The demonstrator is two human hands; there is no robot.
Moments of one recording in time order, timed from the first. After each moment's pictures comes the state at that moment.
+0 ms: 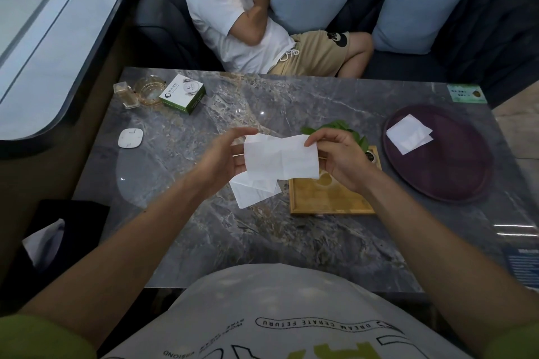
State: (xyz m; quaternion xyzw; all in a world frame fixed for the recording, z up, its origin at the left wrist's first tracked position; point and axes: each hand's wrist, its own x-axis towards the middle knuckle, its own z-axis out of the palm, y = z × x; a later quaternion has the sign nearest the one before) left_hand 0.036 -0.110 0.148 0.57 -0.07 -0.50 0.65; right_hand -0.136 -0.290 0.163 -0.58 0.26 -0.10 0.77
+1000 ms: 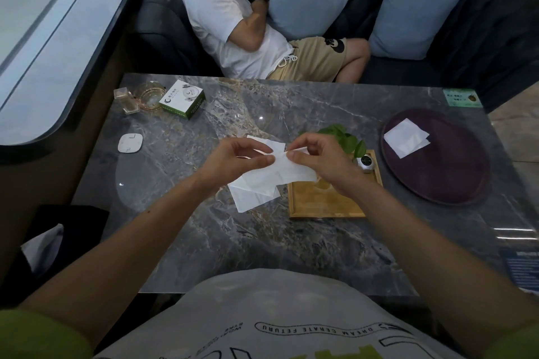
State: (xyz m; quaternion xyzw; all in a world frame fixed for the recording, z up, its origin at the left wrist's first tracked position) left_hand 0.027 -0.110 0.164 0.68 -0.30 -0.42 0.52; right_hand -0.126 -0.272 0.172 -0.74 0.24 -0.09 0.62
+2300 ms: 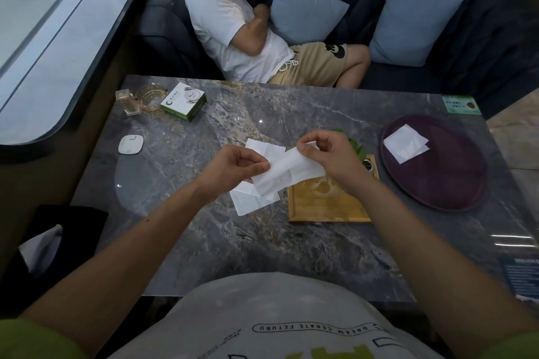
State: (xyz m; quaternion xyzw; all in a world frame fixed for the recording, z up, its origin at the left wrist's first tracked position) left_hand 0.026 -0.104 0.155 0.67 -0.32 -0.43 0.52; right_hand -0.128 -0.284 0.176 -0.76 0.27 -0.13 0.57
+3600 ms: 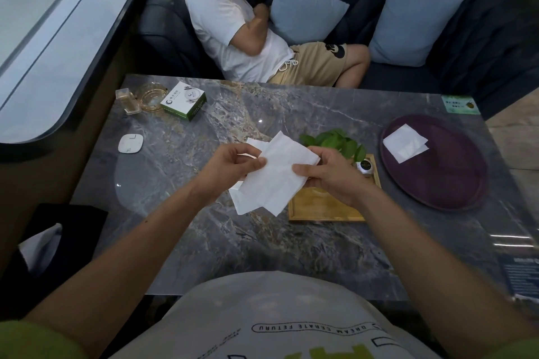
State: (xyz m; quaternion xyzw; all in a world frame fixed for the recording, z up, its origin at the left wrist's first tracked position) left_hand 0.022 -0.102 0.159 0.65 -0.24 -0.45 0.57; right_hand -0.140 -0.274 0.164 -0.61 0.26 -0.01 0.75
